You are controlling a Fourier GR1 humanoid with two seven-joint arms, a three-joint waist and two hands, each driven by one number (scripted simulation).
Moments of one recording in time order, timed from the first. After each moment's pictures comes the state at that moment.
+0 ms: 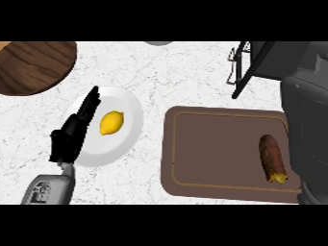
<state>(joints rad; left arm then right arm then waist) -0.16 0.07 -0.01 -1.46 -0.16 -0.03 0.02 -1.01 -0.16 -0.04 -1.65 1.31 0.08 1.03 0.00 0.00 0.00</state>
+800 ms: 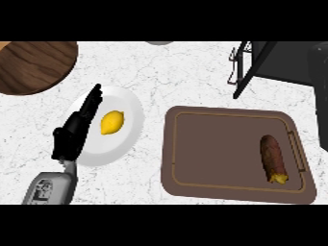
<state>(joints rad) -0.18 0.06 -0.02 -1.46 -0.17 -0.03 0.03 -1.02 -0.32 -0.10 -1.36 1.34 -0.07 0.82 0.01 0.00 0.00</state>
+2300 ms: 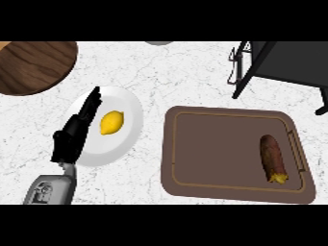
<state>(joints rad) -0.16 0.06 -0.01 -1.46 -0.17 -0.03 0.02 -1.05 -0.46 -0.31 -0.83 1.19 -0.60 0.62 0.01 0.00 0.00</state>
